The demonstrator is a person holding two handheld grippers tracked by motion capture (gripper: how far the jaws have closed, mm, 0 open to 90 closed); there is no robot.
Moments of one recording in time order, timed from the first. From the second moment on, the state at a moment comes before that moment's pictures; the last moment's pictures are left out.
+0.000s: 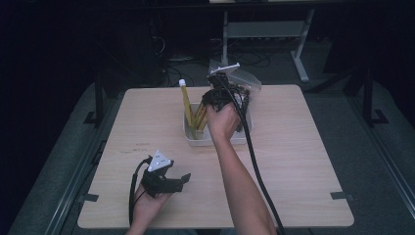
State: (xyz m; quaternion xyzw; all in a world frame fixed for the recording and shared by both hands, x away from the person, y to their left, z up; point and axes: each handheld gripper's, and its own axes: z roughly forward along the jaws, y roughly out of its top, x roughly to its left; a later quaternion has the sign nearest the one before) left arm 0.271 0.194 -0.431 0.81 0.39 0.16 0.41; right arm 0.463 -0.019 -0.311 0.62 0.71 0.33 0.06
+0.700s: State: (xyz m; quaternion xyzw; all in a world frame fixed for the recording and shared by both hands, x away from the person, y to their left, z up) left arm 0.269 0.193 -0.430 0.81 0.39 0.16 0.41; right arm 0.454 -0.013 -0.315 0.60 0.72 0.34 0.04
